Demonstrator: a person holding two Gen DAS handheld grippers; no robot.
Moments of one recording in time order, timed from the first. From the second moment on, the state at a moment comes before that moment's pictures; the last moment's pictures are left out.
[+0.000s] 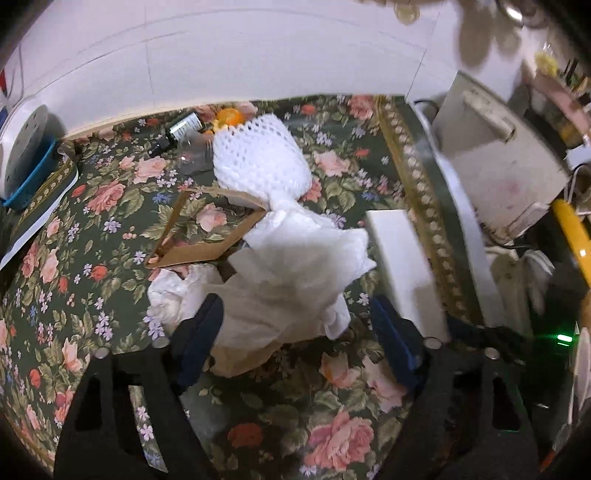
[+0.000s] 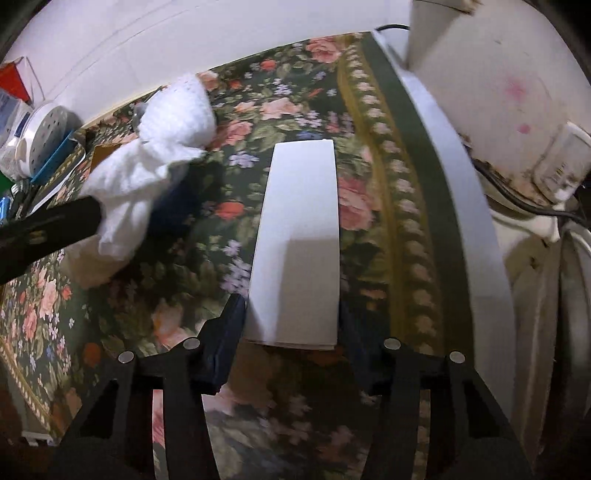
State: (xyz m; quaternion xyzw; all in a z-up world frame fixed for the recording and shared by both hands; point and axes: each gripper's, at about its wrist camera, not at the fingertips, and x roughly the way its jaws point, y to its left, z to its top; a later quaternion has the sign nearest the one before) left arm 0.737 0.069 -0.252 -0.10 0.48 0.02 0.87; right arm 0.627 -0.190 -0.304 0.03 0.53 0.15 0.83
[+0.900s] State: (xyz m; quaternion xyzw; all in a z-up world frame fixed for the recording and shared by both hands) left arm 0.606 0.099 -0.150 -0.07 0.38 -0.07 0.92; right arm 0.506 -0.192 -0.227 0.12 0.49 0.08 0.86
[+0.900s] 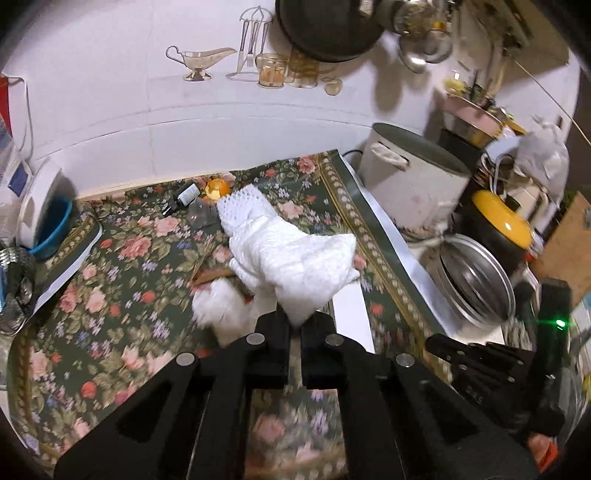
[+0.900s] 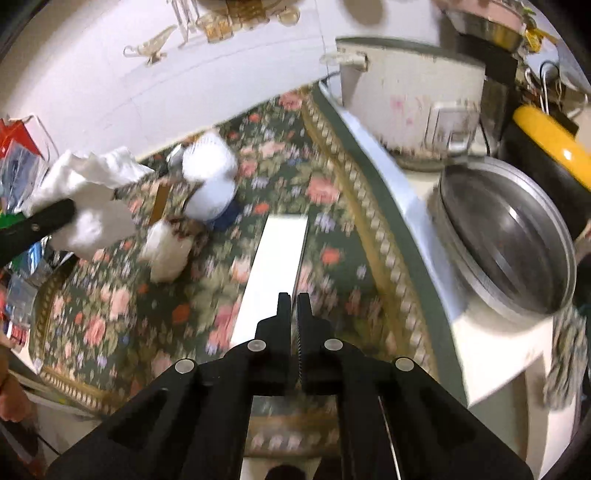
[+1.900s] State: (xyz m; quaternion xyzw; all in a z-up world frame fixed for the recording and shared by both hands) left arm 0.529 0.156 -0.192 -0.06 0.42 -0.04 0.91; right arm 0.534 -0.115 -0.314 0.06 0.52 0.00 0.85
